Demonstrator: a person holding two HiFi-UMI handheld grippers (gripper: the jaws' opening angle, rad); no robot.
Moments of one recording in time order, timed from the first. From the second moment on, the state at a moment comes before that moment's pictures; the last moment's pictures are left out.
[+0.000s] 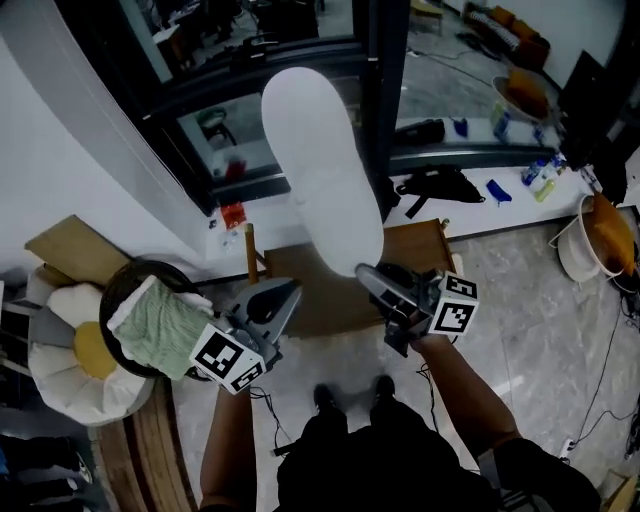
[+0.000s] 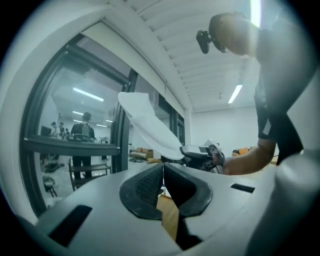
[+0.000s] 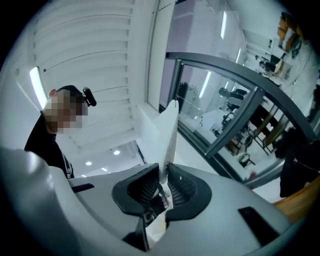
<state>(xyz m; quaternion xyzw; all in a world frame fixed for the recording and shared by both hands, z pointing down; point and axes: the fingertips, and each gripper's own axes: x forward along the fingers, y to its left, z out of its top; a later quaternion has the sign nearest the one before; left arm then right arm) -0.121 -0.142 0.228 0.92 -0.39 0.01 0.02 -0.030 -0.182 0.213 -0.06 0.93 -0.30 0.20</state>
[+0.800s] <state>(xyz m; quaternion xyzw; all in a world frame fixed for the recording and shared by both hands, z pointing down) -0.120 -0.110 0.089 0.91 -0.39 -0.02 -0.13 -0.029 -0.129 0.087 -0.02 0.95 -0.17 0.27</state>
